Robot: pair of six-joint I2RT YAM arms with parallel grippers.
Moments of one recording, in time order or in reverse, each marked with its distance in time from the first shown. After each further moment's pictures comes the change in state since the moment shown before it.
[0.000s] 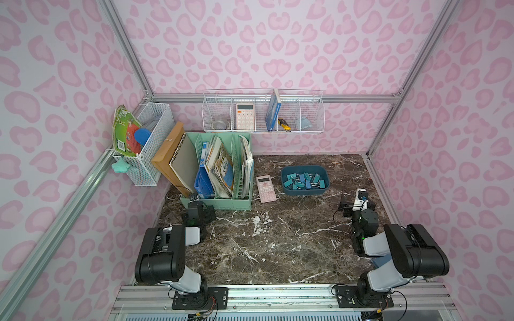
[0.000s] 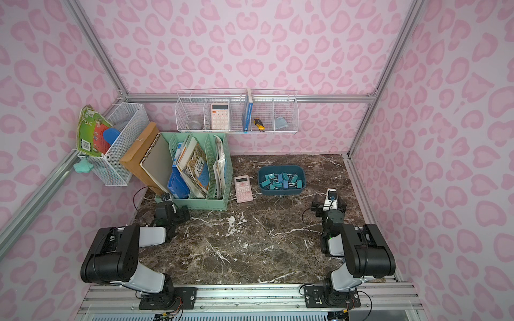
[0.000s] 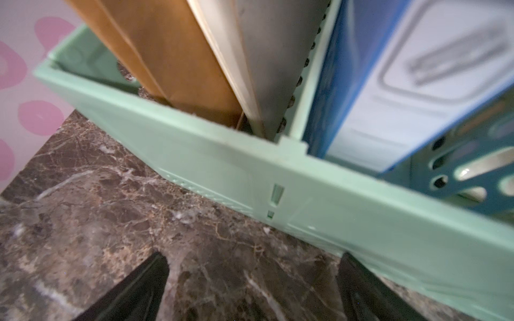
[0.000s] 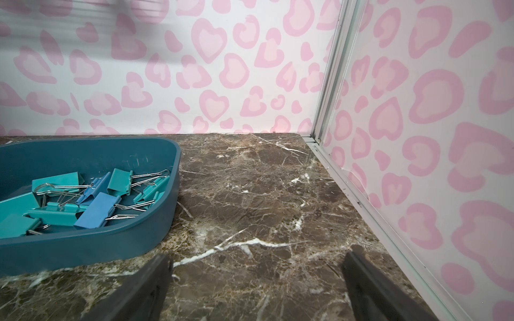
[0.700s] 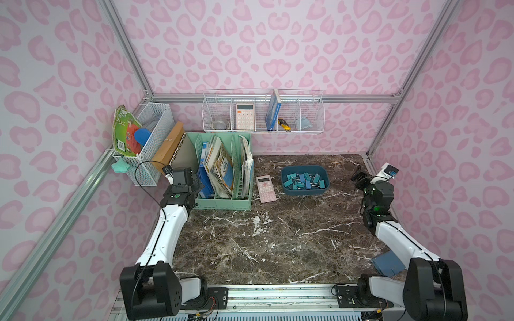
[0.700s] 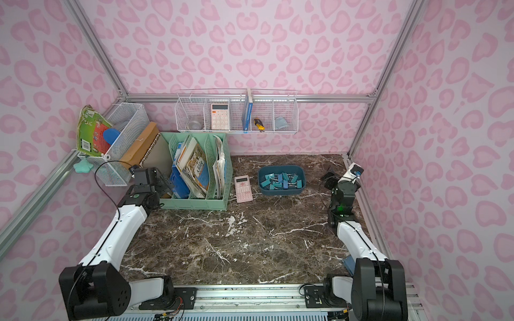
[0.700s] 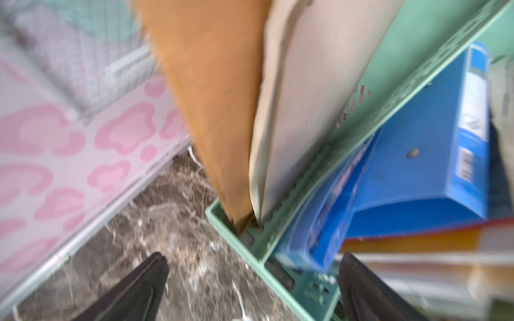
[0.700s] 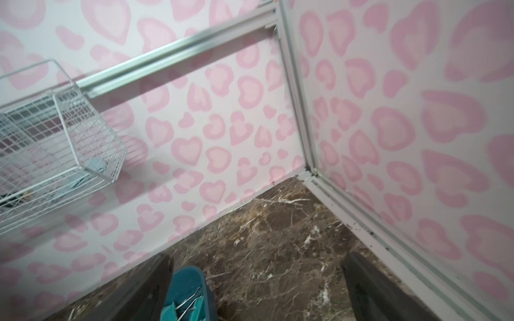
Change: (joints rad) left arm -0.002 -0.327 0.587 -0.943 -0.121 -0.405; right arm -0.030 -0.284 0.485 -0.790 0.030 0.436
